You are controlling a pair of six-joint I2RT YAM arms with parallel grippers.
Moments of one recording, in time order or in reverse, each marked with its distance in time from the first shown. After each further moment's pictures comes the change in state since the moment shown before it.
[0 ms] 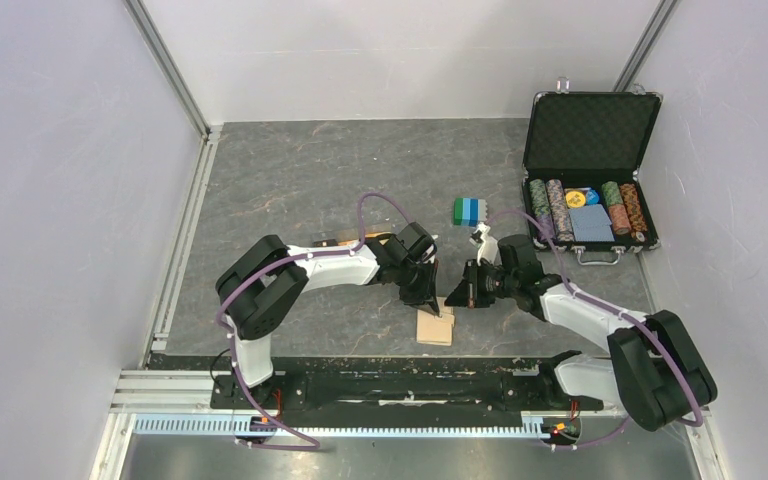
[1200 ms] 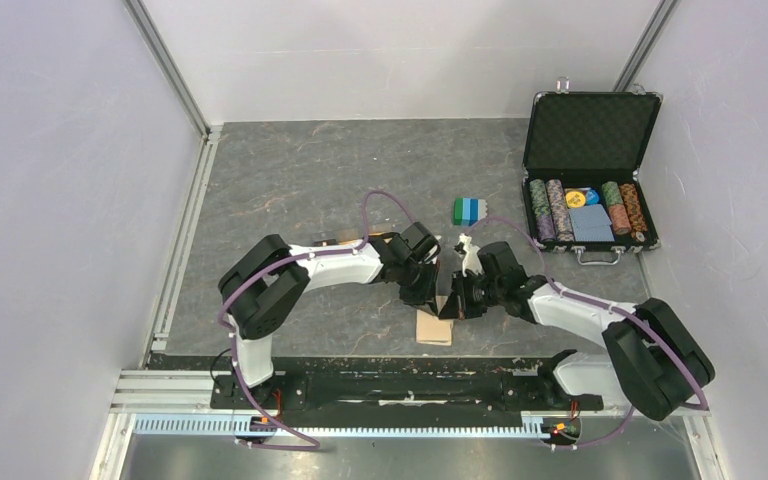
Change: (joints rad) left arm -0.011 0.012 0.035 -0.059 -0.030 0.034; right arm 0.154 0.051 0.010 -0.046 0.134 0.002
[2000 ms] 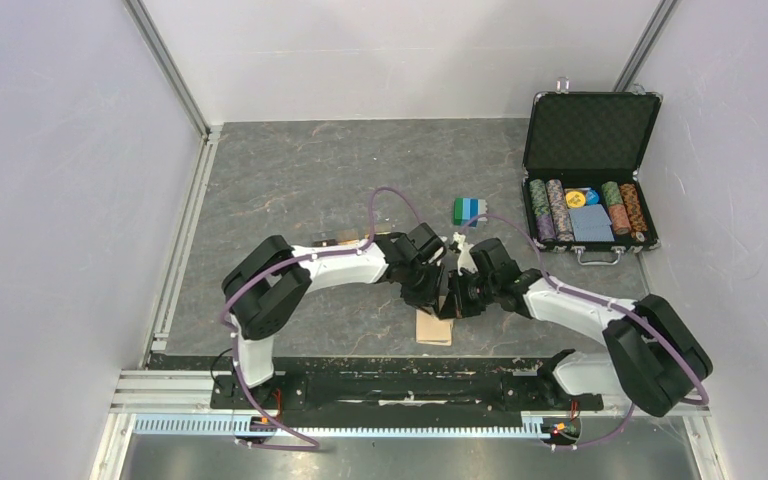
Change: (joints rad) left arm -0.026 0.026 0.069 -0.092 -0.064 0.074; right arm 0.036 0.032 0.075 -0.098 0.054 -0.001
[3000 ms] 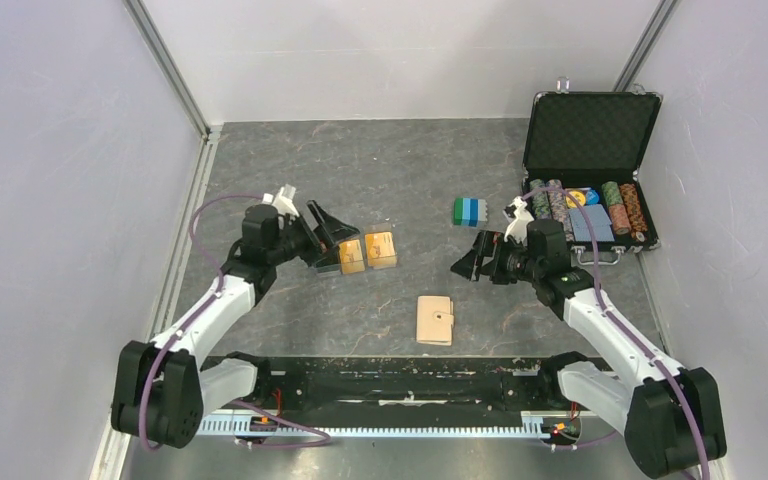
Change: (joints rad) left arm 0.702 -0.777 -0.654 0.533 0.230 -0.218; right arm -0.308 -0.314 0.029 -0.028 -0.032 0.006
